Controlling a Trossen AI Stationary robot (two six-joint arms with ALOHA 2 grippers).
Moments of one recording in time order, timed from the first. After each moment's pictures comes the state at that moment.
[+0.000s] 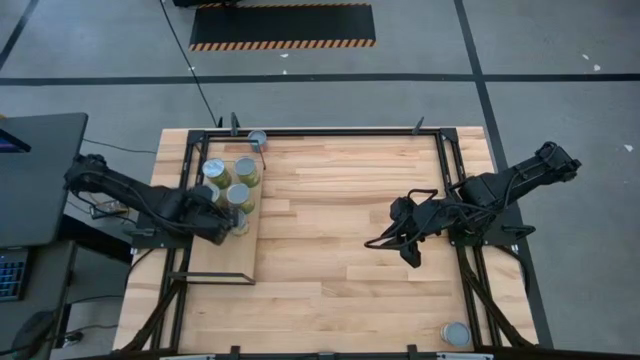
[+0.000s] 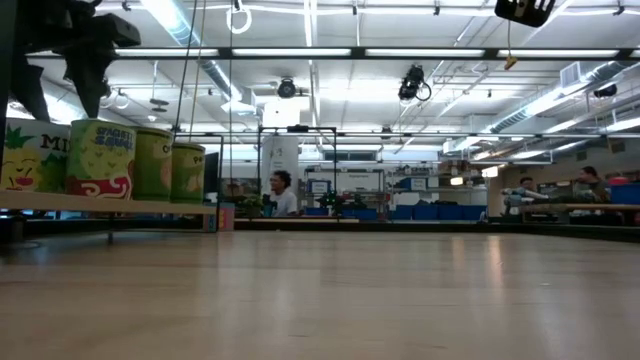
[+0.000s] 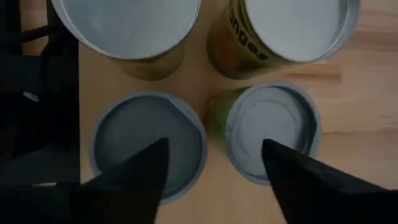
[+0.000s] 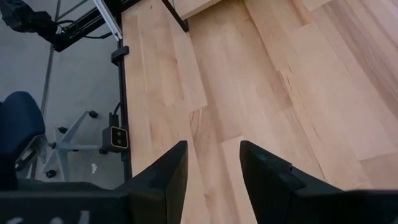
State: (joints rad) left arm -0.39 1.01 0.89 -1.34 -0.34 -1.97; right arm 0.40 1.13 1.10 -0.73 0.13 0.73
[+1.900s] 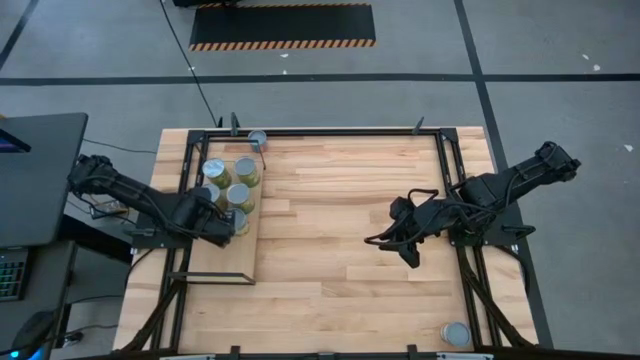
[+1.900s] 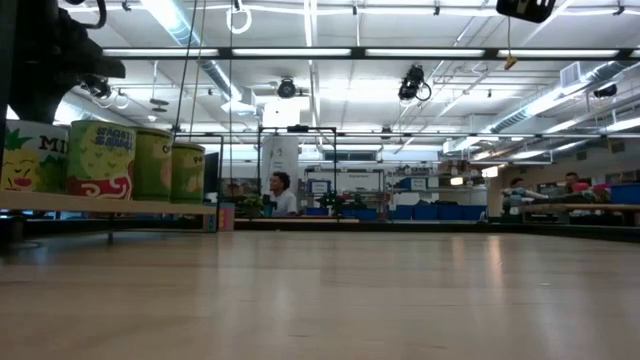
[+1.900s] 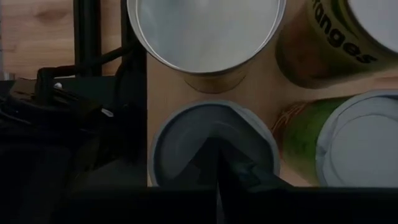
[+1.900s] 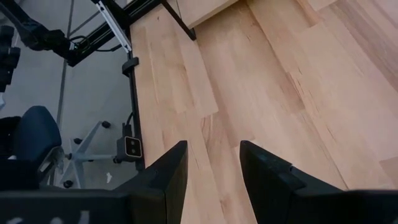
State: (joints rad) left arm -0.39 1.11 0.84 -1.46 -0.28 -1.94; right arm 0.41 1.13 1.10 -0.69 0.13 0.79
